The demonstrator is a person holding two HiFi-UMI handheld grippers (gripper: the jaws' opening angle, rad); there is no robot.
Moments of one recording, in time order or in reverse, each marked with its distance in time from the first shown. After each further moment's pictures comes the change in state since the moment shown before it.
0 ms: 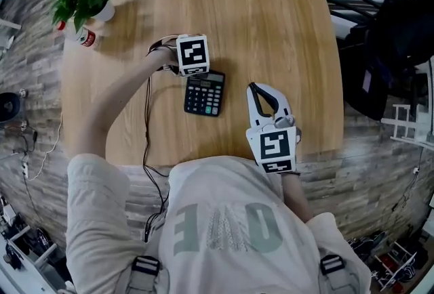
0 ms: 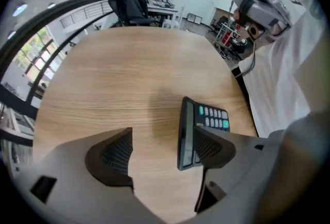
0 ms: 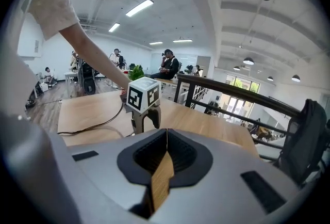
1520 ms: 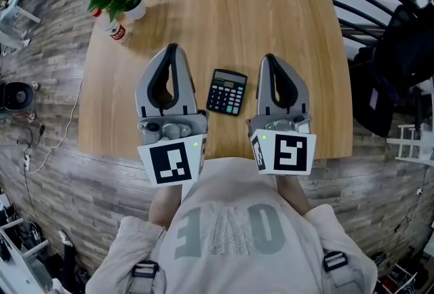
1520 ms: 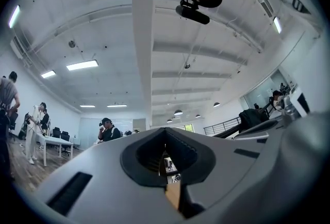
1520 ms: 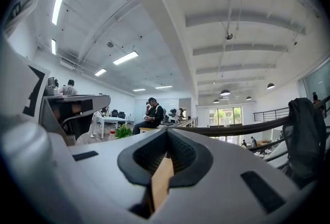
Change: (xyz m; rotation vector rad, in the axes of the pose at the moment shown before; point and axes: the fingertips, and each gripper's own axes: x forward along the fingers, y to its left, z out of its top) left arm -0.377 -0.144 -0.005 -0.599 -1.254 1.500; right arm -0.059 0.016 0.156 0.142 -0.554 -0.178
